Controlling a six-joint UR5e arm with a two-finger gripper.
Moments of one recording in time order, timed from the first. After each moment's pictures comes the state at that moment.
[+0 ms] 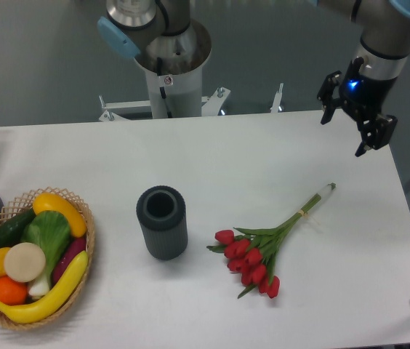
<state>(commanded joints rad) 2.88 -1.78 -1.48 -1.39 1.41 1.89</state>
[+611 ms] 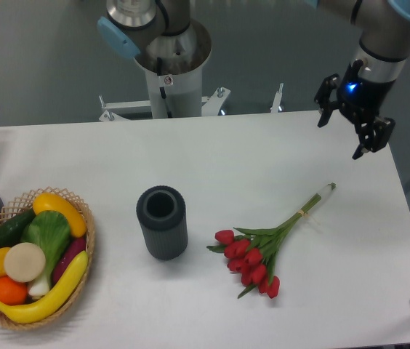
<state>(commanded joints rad) 2.88 -1.79 -1.49 -1.39 1.37 1.84</state>
